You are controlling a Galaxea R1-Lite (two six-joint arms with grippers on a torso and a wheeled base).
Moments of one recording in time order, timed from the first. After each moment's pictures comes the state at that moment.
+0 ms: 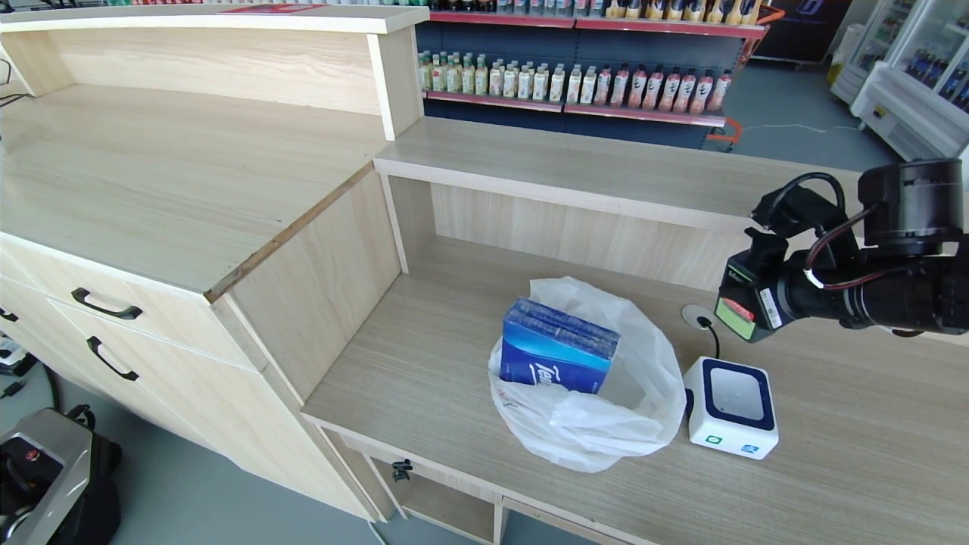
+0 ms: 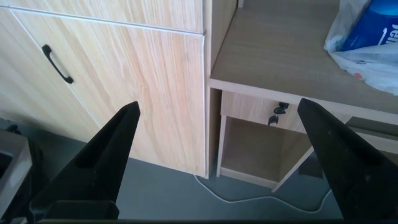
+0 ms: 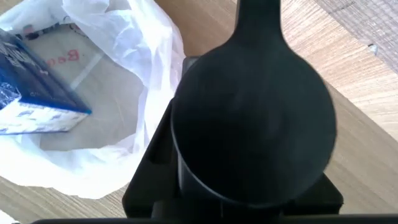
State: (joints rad) left arm 0.00 0.00 0.00 -0.01 -0.04 0.05; right arm 0.14 1.63 -1.01 -0.17 -0.01 -0.40
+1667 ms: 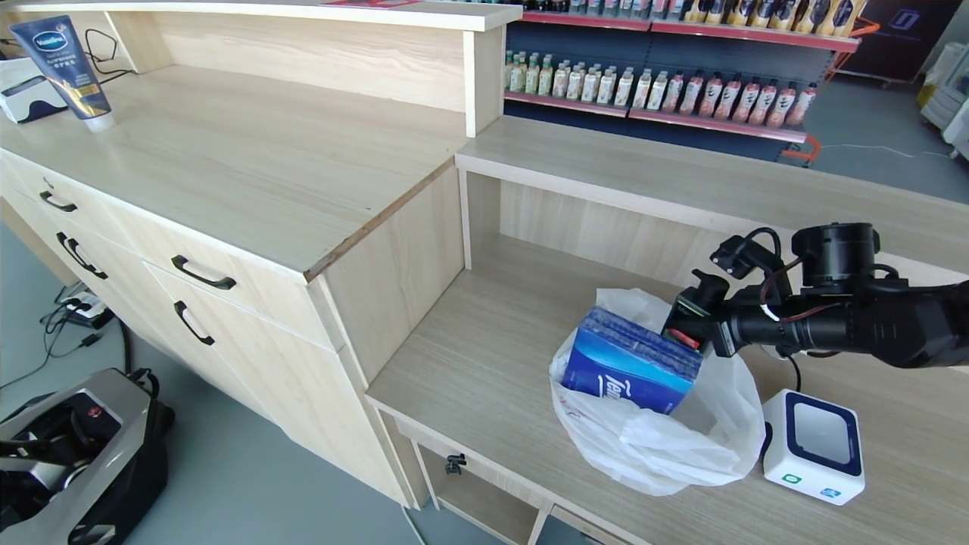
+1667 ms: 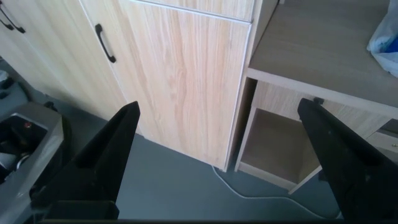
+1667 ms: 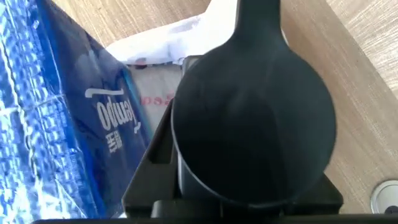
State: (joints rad) left arm 0.00 0.00 0.00 -0.01 -0.04 0.05; right arm 0.04 1.91 -1.00 -0.38 0.46 -0.44
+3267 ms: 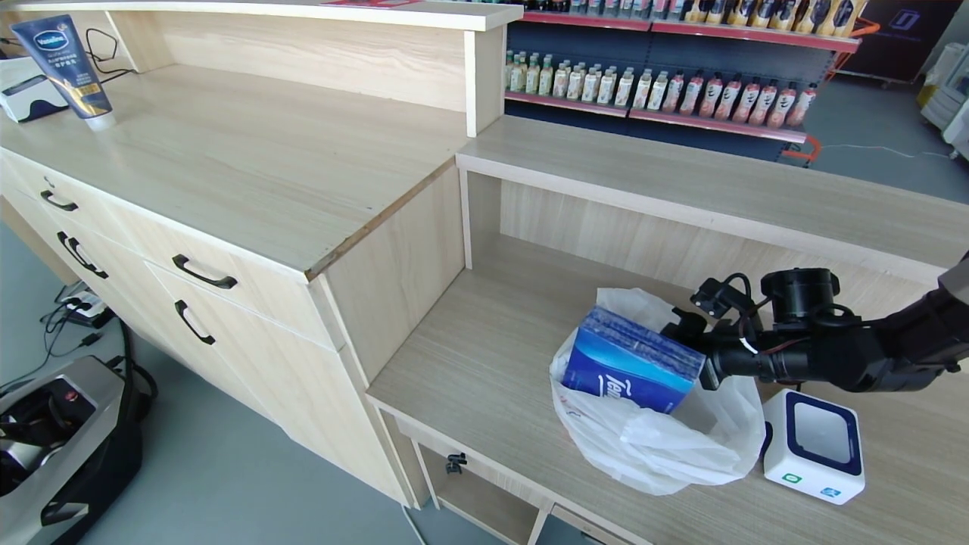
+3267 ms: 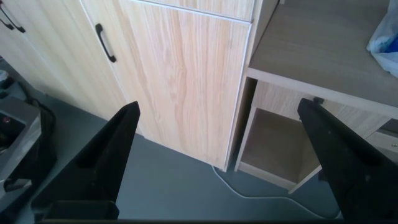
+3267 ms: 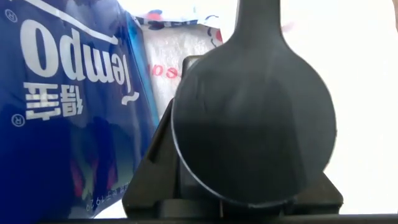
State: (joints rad) left arm 0.00 0.00 0.00 -0.01 -0.04 0.05; right arm 0.00 2.09 -0.98 -0.48 0.61 -0.54
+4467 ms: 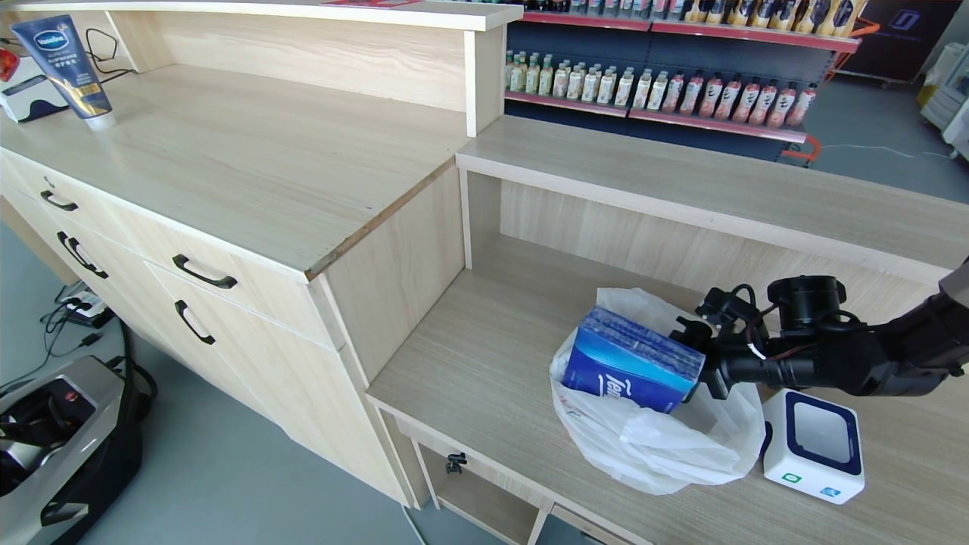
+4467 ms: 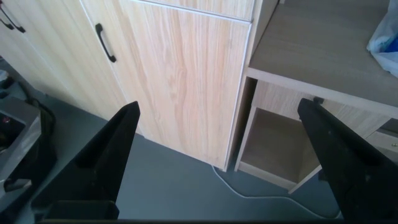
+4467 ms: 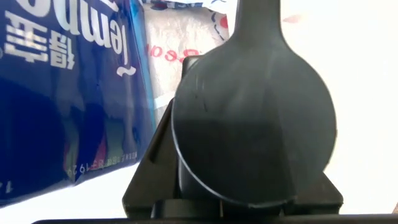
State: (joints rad) left arm 0.00 0.00 0.00 -0.01 -0.04 0.05; right arm -0.03 2.10 -0.96 -0.47 0.66 -0.67
